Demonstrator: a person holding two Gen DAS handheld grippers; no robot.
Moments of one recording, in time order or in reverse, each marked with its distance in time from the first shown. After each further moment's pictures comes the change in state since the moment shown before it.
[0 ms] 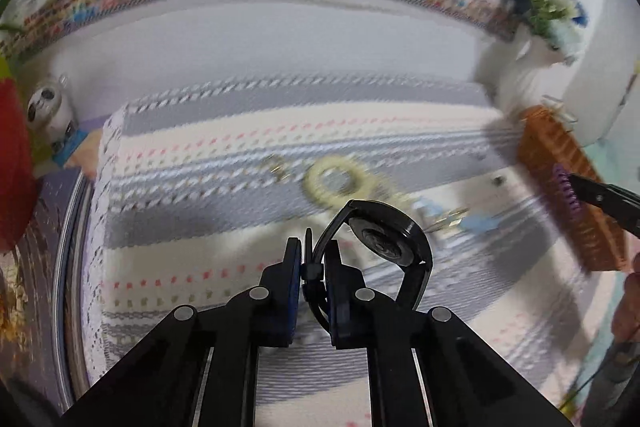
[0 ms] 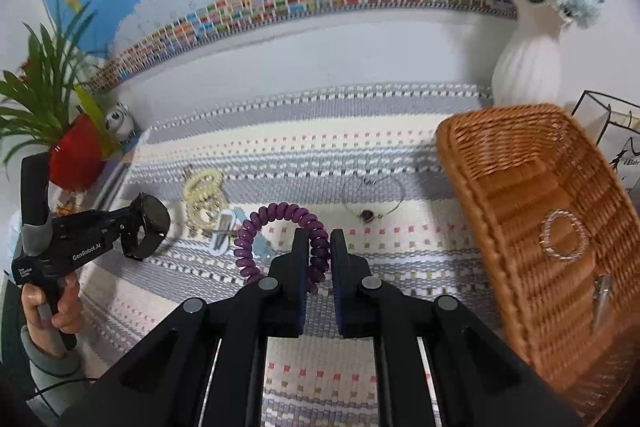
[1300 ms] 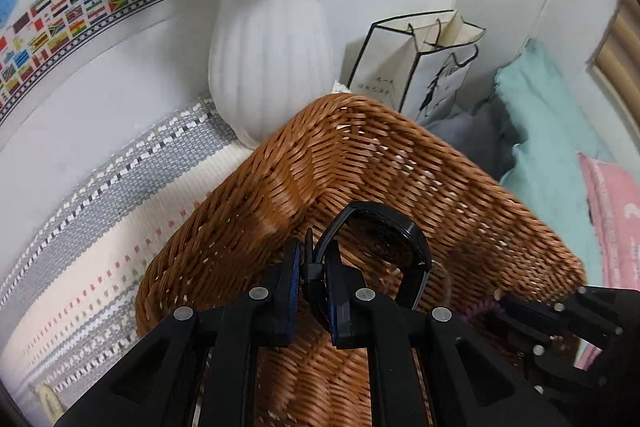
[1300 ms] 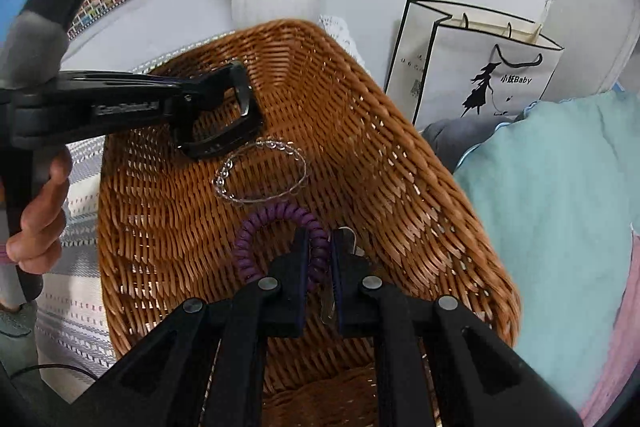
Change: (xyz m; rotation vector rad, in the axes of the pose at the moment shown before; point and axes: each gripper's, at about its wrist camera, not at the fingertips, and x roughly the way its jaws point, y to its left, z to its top) left arm 0.156 -0.360 0.123 0.385 0.201 -0.186; right arm -0.033 -0.206 -0.039 0.171 0.178 -0.299
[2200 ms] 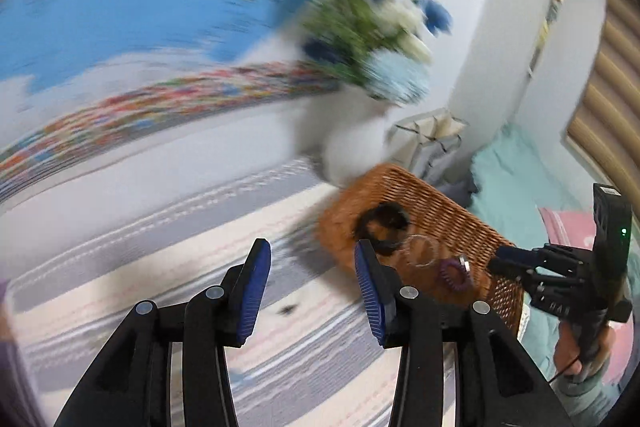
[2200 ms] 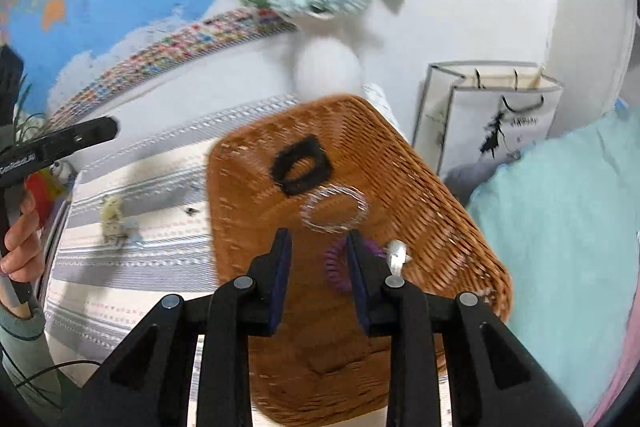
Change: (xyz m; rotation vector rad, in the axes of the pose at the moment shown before) left arm -0.194 0.110 -0.104 -0.133 -0.330 -0.027; right arm -0.086 0.040 -0.004 -0.010 -0.207 0.111
